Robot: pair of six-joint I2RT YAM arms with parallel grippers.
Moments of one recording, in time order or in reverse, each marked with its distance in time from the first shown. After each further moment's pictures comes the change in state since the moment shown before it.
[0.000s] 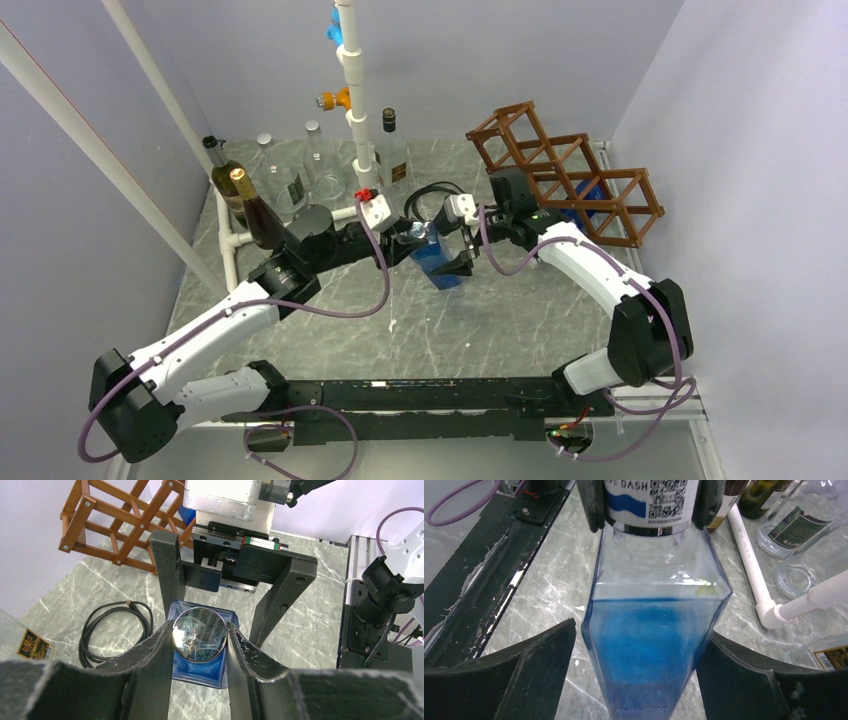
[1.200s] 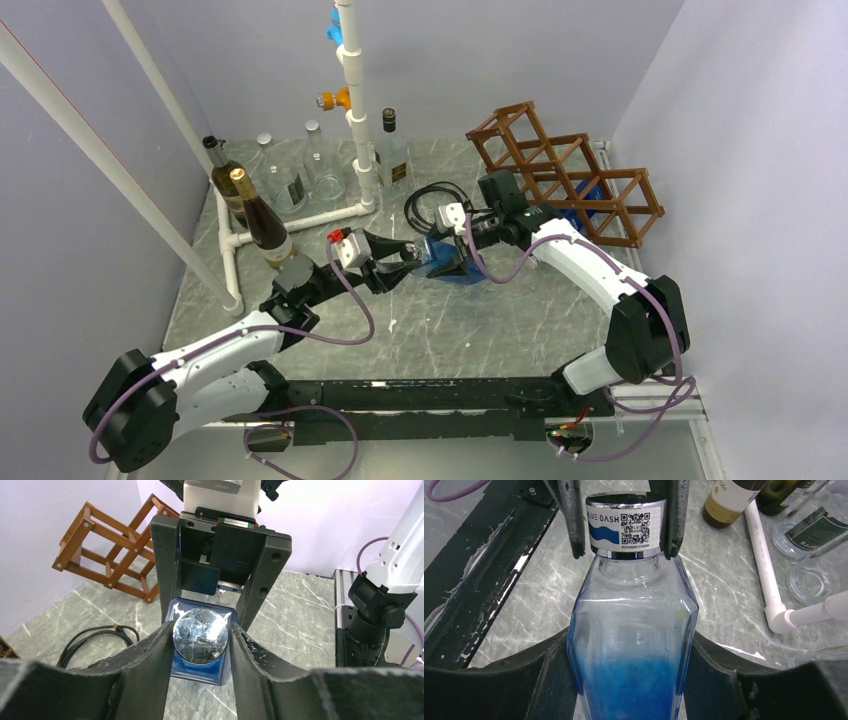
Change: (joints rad) left arm 0.003 -0.045 -0.406 0.620 0.023 -0.130; right arm 0.050 0.023 0.058 -0.158 0.060 -0.143
